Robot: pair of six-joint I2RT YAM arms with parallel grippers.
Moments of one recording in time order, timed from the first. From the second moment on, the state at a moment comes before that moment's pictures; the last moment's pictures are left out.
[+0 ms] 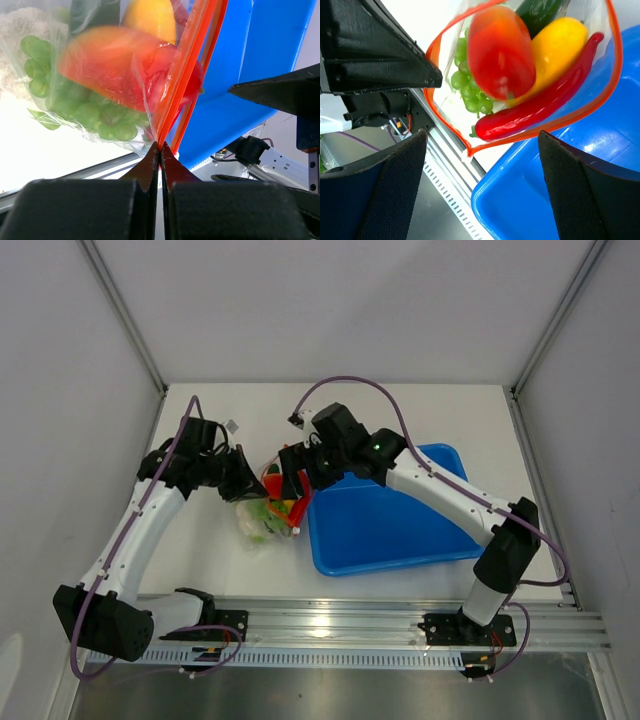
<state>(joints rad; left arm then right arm) -0.23 1.18 1.18 -0.97 0.44 -0.60 0.89 1.72 1.69 -0.71 -0.27 0.37</state>
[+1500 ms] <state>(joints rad) -0.23 1.20 1.23 -0.97 0.44 -0.61 0.93 1.81 1.56 -0.65 -0.43 0.35</state>
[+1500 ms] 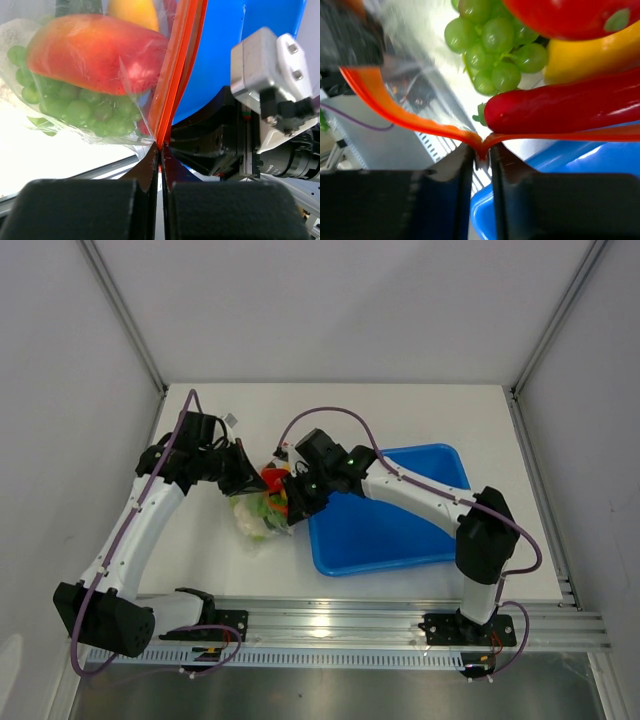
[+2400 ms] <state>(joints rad) -0.16 1.05 1.12 -1.07 0.15 -0.63 0.96 1.94 1.92 -0.82 -0.28 0.18</state>
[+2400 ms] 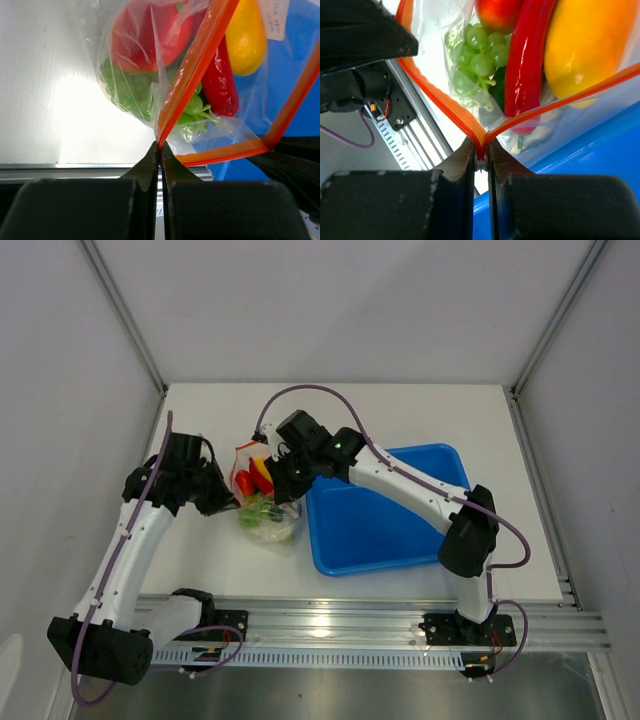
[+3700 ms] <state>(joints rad) -0.12 1.52 1.36 -0.94 0.17 -0.61 1.09 1.76 1.71 -0.79 -0.19 0.08</state>
